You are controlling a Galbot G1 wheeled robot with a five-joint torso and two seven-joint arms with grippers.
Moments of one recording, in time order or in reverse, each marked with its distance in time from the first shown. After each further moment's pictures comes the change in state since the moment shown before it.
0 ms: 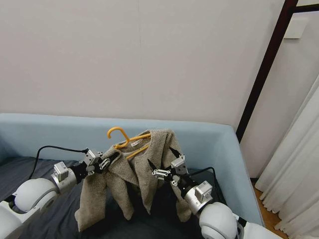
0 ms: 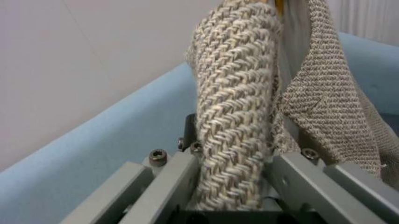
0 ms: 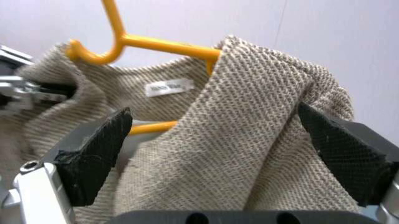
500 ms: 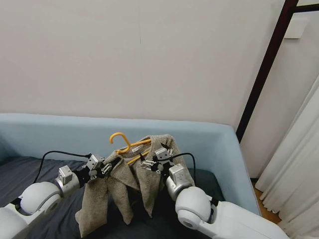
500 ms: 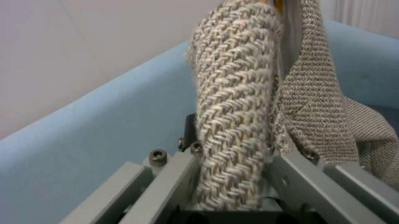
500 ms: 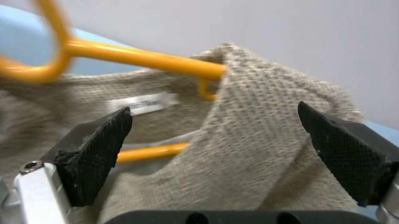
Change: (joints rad) left arm -0.039 -0.024 0.065 0.044 -0.001 0.005 0.018; right arm 0.226 0.201 -0.170 -0.104 0.159 -0.268 0.382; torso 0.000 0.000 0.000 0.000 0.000
